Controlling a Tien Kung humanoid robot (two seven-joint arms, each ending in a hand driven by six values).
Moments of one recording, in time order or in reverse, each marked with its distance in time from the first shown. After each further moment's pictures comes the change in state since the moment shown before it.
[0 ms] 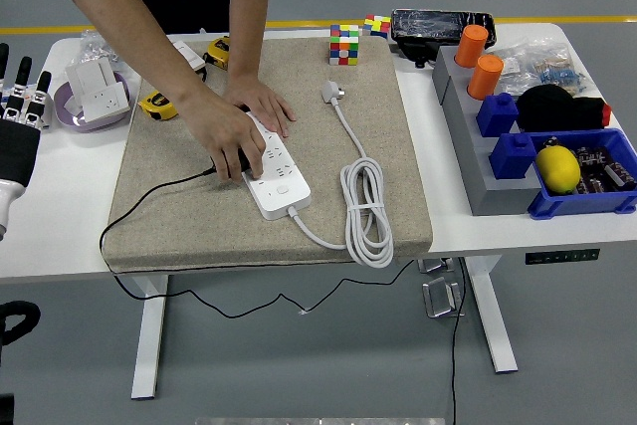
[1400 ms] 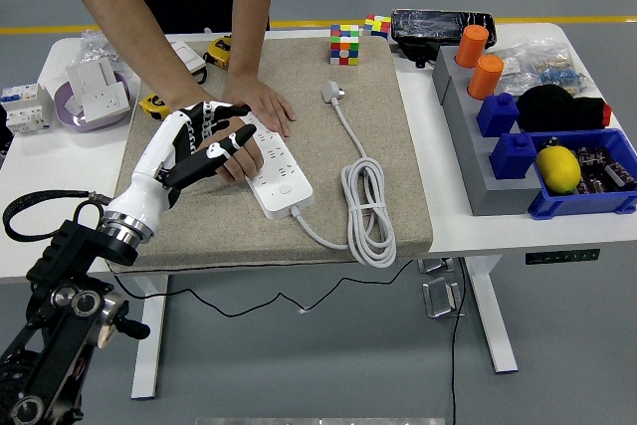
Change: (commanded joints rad) left arm -0.114 -0.008 0.408 0.096 0.963 0.006 -0.054; right arm 0.004 0.000 -0.003 0.000 0.000 0.003 0.000
